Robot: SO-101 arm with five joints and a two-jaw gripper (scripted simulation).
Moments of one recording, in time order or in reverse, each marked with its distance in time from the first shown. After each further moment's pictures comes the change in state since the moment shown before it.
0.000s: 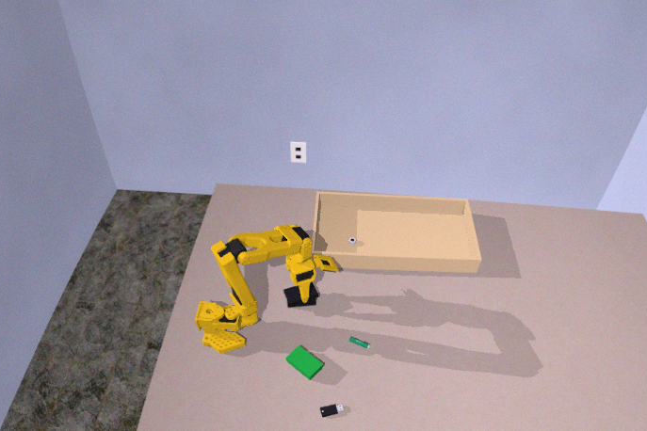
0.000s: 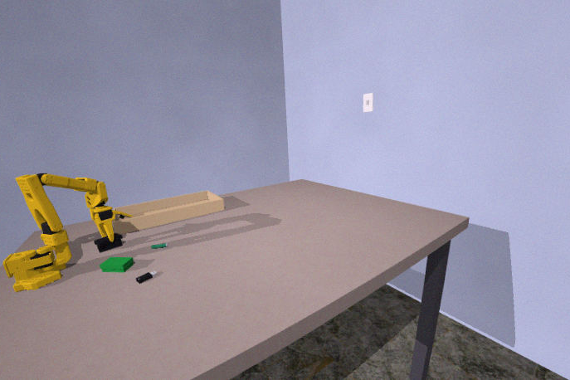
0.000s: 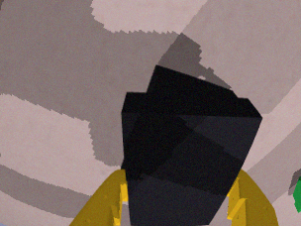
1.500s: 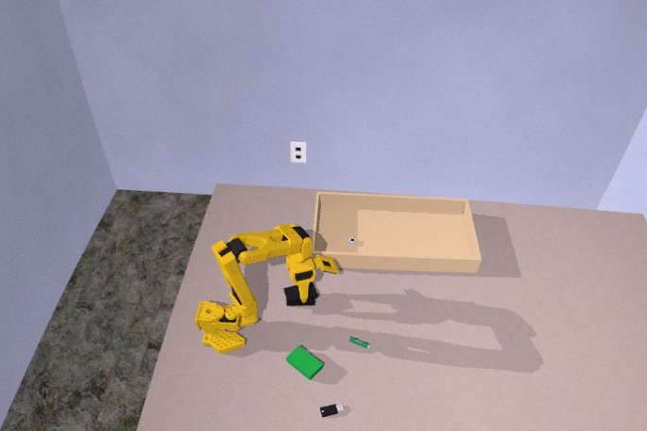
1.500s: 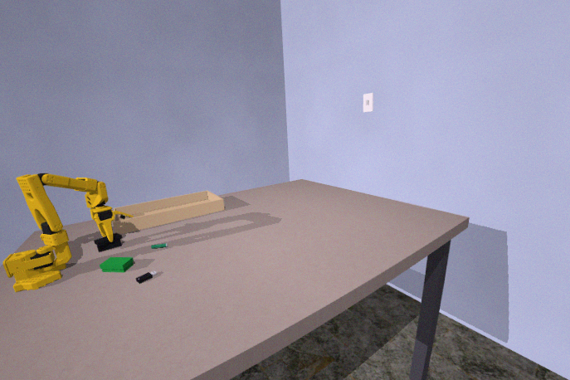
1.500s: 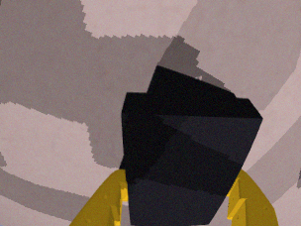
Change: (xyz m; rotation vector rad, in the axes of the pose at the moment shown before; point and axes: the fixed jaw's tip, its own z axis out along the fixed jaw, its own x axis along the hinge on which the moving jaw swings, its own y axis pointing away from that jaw) arm -0.002 0.001 0.000 0.001 0.001 0.075
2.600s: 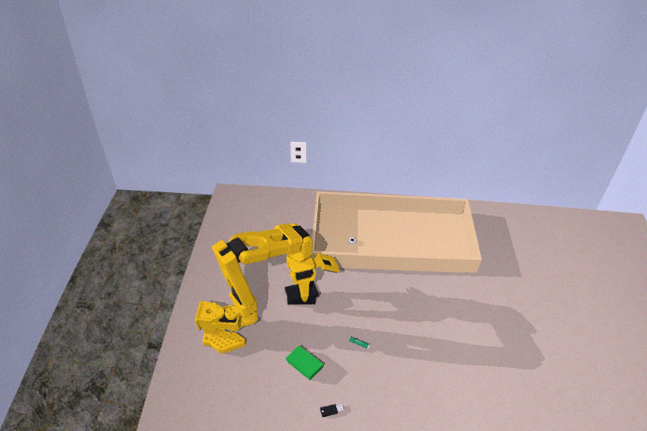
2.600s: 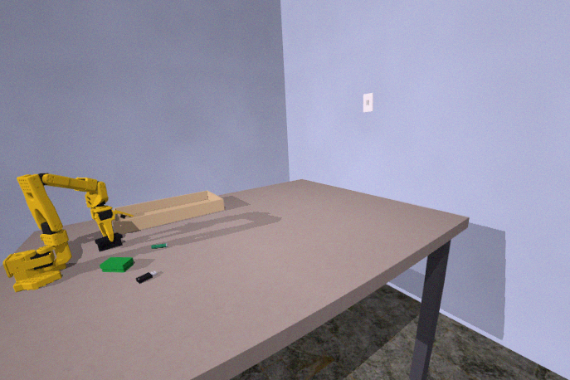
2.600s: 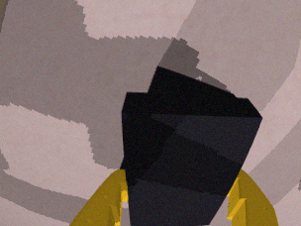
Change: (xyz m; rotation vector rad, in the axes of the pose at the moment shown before) arm -0.003 0.002 0.000 -0.004 -0.014 0.004
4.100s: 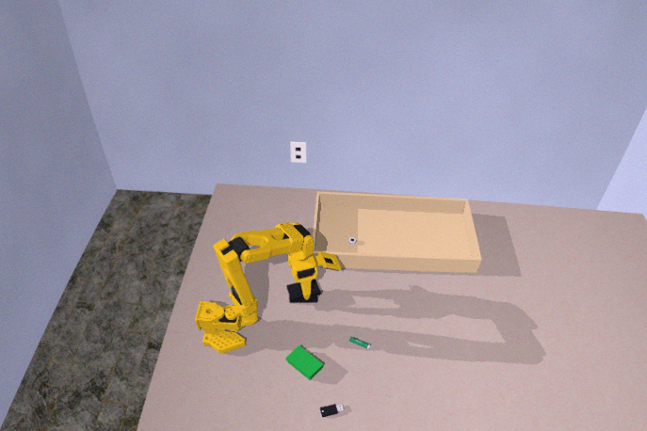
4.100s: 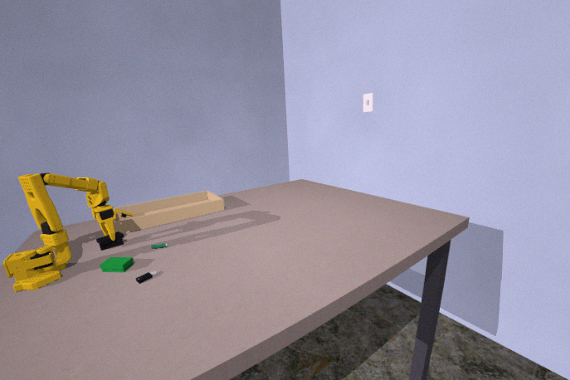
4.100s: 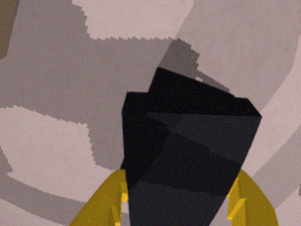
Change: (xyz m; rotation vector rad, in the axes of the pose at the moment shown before) arm -0.006 0.003 0.000 -0.007 -0.018 0.000
